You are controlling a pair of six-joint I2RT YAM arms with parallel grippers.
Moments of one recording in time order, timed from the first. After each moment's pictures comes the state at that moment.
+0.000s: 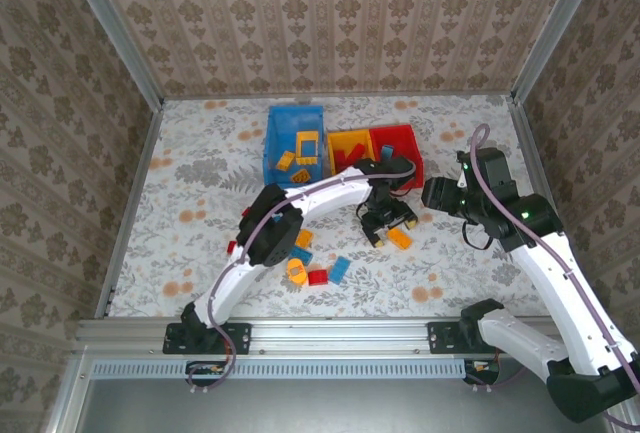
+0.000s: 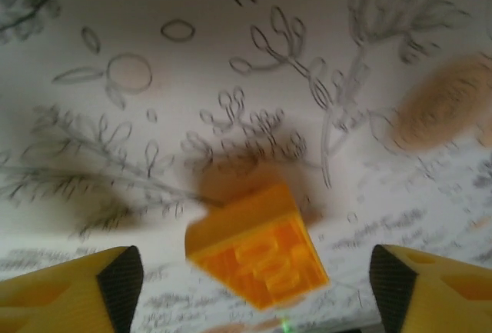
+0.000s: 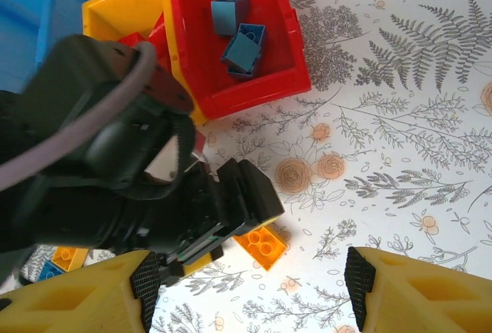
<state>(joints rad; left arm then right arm) -1.02 2.39 2.02 -0.97 0.39 -1.43 0.30 0.93 1.11 -1.01 0.07 0.50</state>
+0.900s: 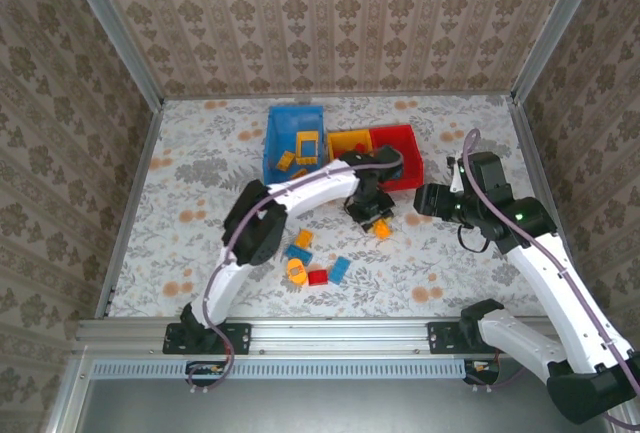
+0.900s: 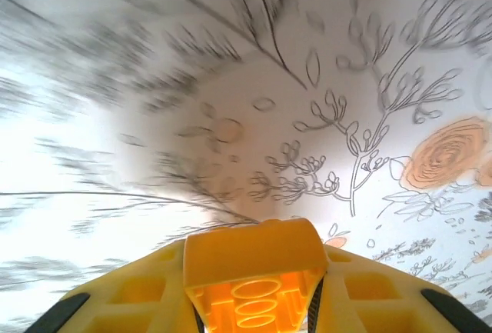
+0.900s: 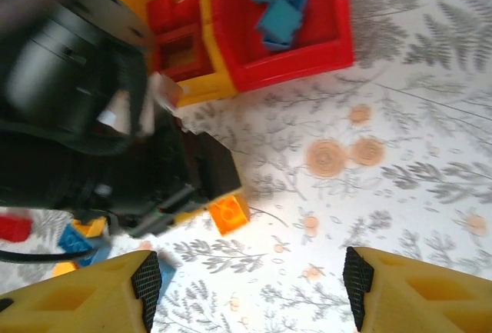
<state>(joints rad) -0.96 2.22 1.91 -1.03 0.24 -1.35 0.30 0.93 1.04 -0.95 -0.07 0.45</state>
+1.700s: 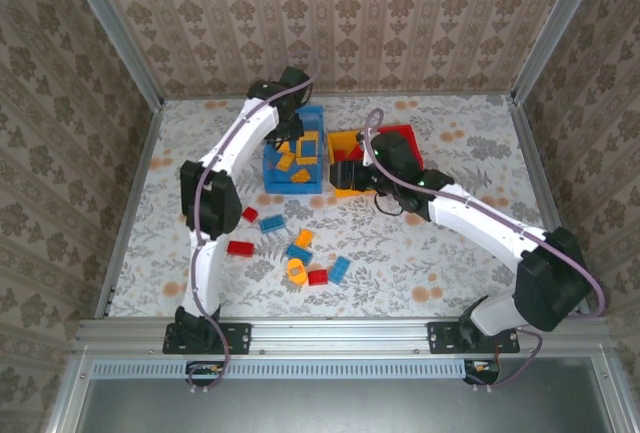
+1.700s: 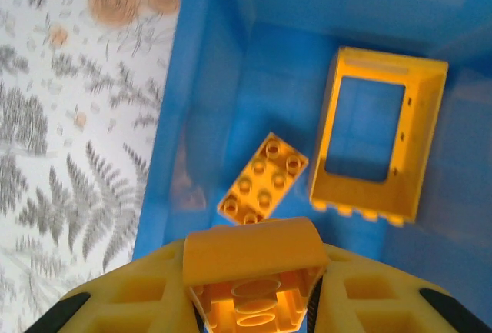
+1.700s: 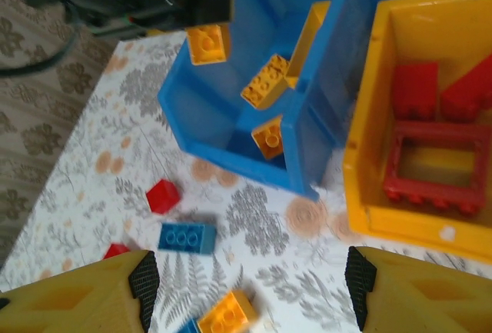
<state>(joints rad) -0.49 2.25 2.24 -1.21 -0.28 -0.55 0.58 1.46 1.08 -0.19 -0.14 0.52</state>
